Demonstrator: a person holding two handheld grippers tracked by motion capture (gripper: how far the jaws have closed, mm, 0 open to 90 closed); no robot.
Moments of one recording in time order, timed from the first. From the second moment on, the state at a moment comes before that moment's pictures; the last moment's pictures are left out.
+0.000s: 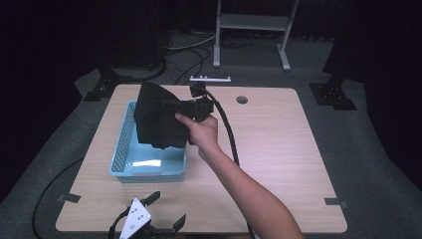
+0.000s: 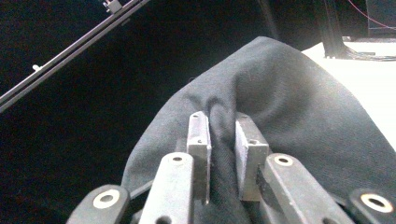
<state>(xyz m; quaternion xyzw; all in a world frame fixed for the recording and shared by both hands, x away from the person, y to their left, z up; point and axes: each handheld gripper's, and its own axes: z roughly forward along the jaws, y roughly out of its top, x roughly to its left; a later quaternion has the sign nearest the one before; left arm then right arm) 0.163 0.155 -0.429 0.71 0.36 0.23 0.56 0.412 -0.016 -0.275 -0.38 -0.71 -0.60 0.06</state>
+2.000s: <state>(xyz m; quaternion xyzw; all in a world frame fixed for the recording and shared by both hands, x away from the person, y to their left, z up) 0.162 0.157 -0.428 0.71 0.36 0.23 0.56 0.444 0.030 -0.329 -0.40 -0.73 -0.55 0.07</state>
